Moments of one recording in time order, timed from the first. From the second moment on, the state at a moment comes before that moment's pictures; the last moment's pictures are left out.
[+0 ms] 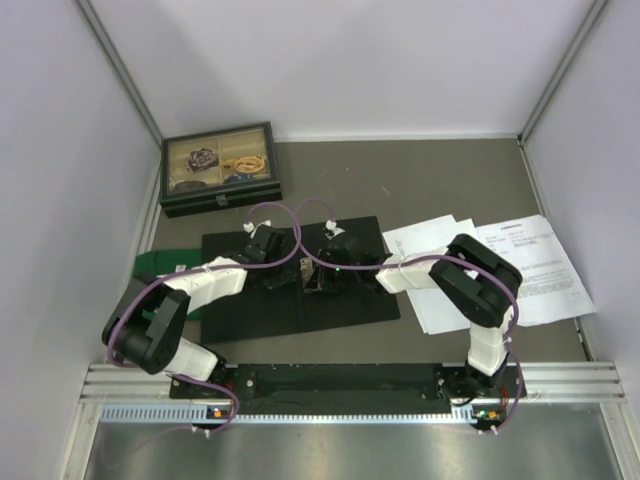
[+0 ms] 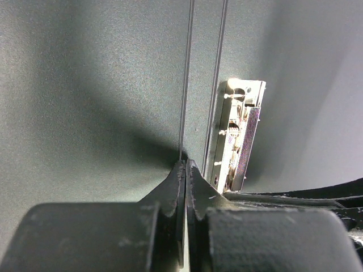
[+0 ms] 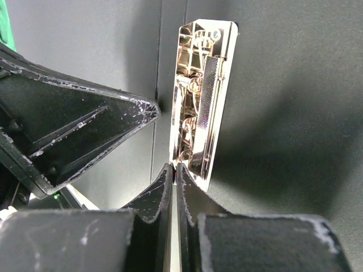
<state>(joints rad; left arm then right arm) -0.51 1.46 0.65 -0.17 -0.01 -0.83 0.91 1.88 0.91 0.27 -0.18 0.89</state>
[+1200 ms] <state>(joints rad) -0.50 1.45 0.64 -0.14 0.01 -0.81 0.93 1.95 1.16 -0.14 -0.12 0.83</state>
